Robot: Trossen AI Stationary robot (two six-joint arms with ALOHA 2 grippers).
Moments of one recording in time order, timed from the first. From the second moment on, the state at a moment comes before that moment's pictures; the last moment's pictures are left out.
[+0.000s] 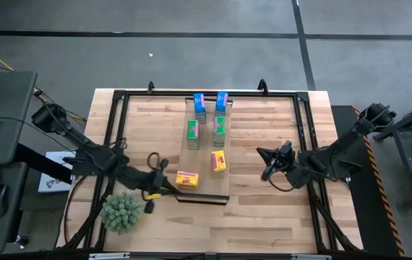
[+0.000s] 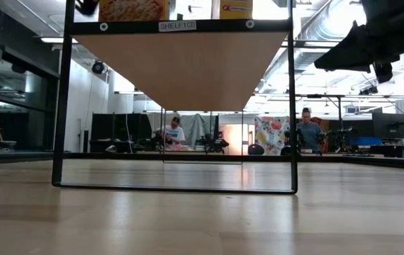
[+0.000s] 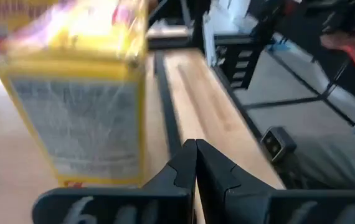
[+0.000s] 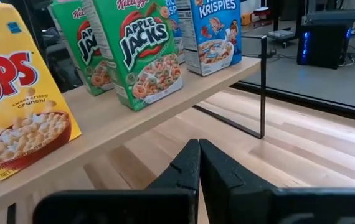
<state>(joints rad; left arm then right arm) -0.59 1.14 0.70 0.06 -0.32 -0.18 0.62 0.99 0.36 0.13 1.20 0.70</state>
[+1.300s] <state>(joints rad) -0.44 1.21 0.76 -0.07 -0.58 -0.27 0.62 1.00 0.36 0.12 1.20 0.69</state>
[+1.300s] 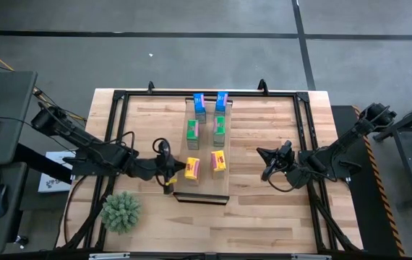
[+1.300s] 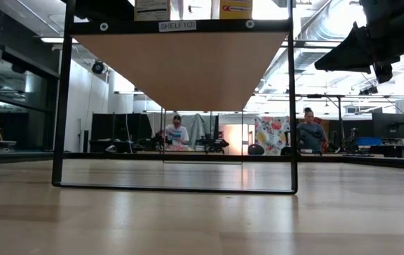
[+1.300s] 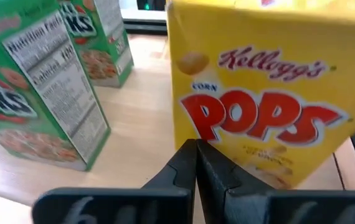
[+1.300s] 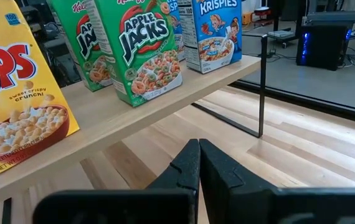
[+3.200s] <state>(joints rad) -0.55 1.01 0.75 -0.08 -0.47 -0.16 0.62 1.00 0.36 0.10 1.20 0.67</state>
